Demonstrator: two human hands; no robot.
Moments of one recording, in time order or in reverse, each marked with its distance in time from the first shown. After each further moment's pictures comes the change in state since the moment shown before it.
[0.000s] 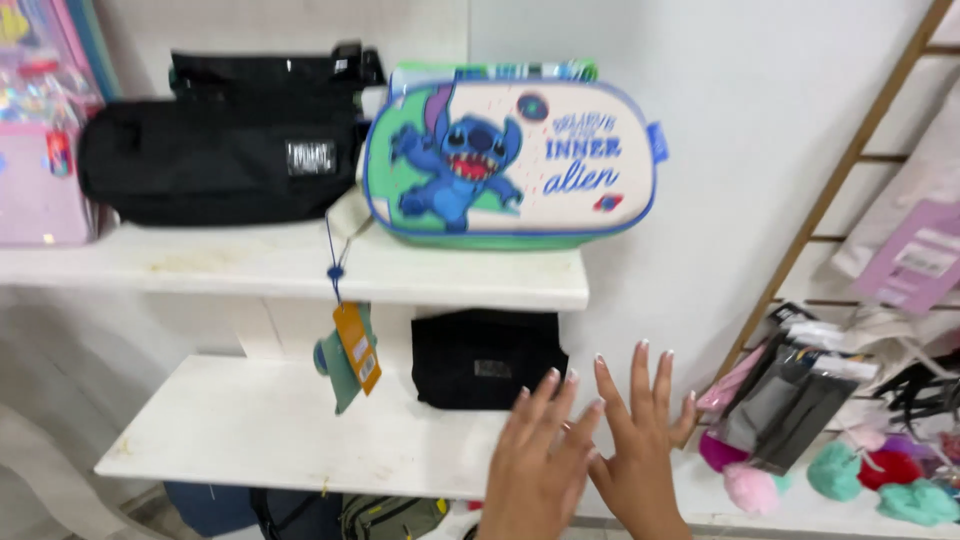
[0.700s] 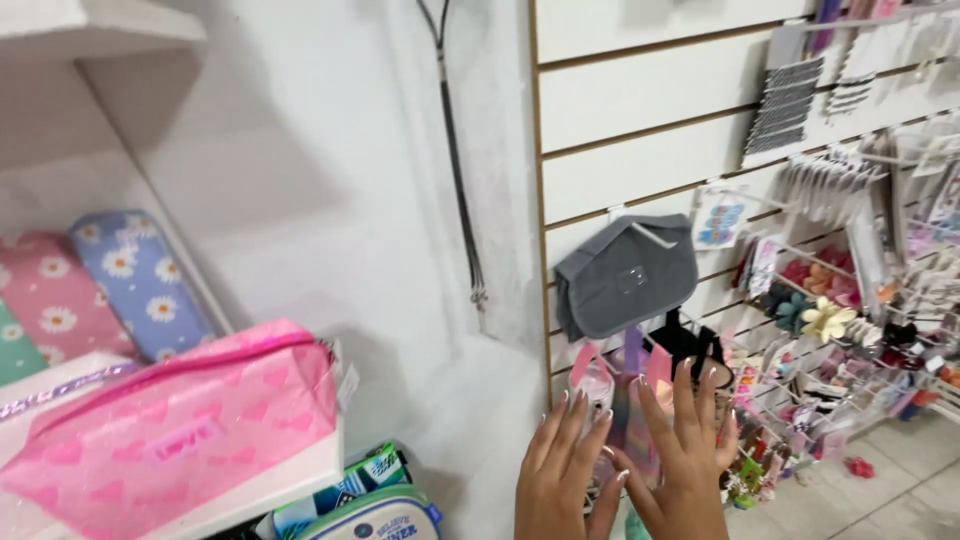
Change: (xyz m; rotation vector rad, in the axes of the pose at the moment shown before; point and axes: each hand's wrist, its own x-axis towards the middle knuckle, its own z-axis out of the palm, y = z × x) left_hand 0.650 0.278 -0.160 -0.508 -0.031 0.150; right_hand 0.421 0.066 -0.587 -0.196 0.214 0.333
